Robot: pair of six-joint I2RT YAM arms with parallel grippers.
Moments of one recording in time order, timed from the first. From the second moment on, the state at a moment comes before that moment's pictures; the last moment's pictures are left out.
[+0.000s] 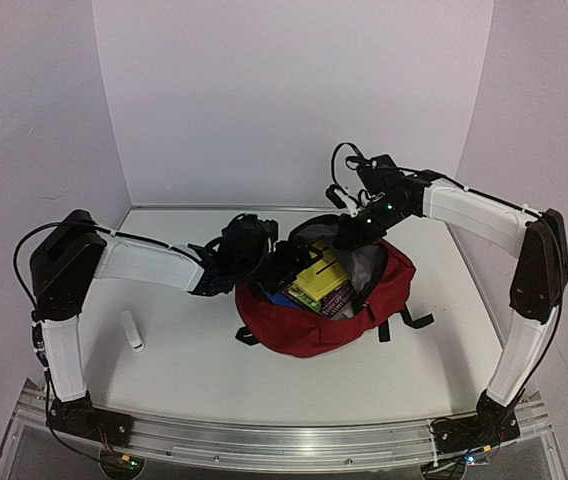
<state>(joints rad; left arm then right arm) -0.91 1.95 1.25 0.31 0.10 -1.13 0.56 1.85 1.65 -0.76 -0.20 -0.01</state>
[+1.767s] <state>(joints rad) -0.87 1.60 1.11 -0.32 0.20 -0.16 0.39 2.03 1.72 -0.95 -0.56 -0.12</state>
